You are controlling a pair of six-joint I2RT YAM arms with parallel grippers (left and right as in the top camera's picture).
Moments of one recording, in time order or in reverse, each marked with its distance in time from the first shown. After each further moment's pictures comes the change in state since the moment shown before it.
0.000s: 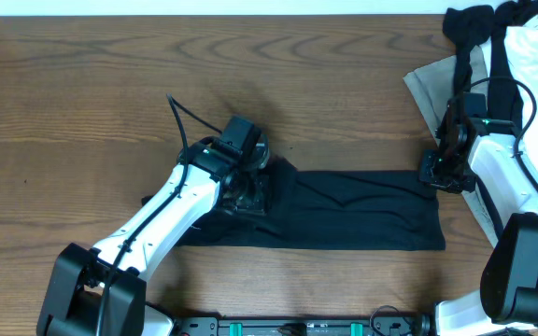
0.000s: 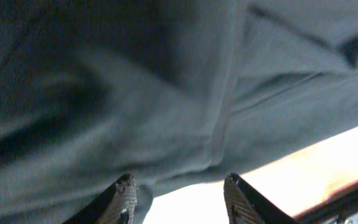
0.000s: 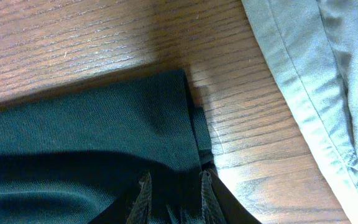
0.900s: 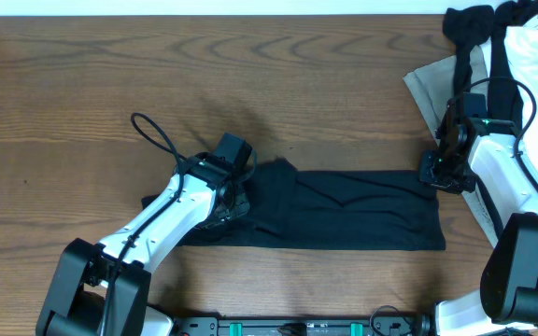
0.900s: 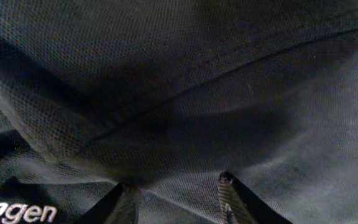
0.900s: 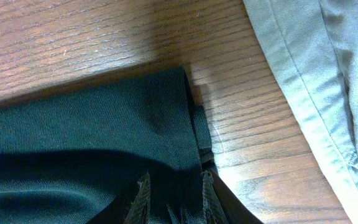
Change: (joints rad) left arm 0.029 0.001 -0.137 0.066 -0.314 -0.455; right arm 0.000 0.000 0.000 -0.004 -0.001 0.000
